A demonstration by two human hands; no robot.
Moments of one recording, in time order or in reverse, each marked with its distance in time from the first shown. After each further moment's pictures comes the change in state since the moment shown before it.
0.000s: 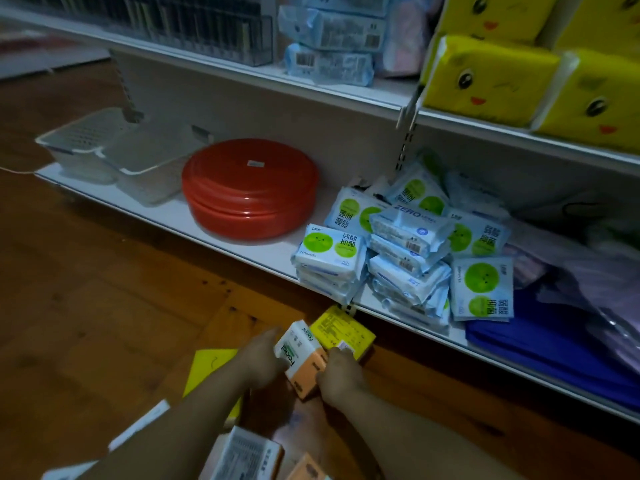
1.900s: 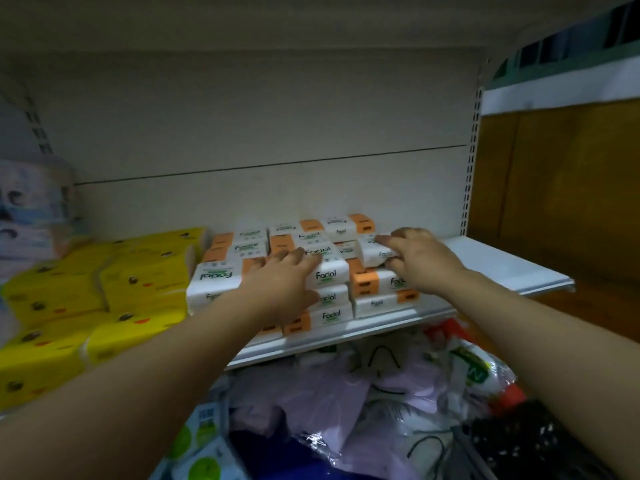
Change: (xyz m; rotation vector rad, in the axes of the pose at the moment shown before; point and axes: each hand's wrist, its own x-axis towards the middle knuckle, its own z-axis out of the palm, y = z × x) left_hand -0.136 0.610 0.038 0.937 0.418 1.015; right_hand -0.215 0.372 -0.534 -0.244 0.926 0.115
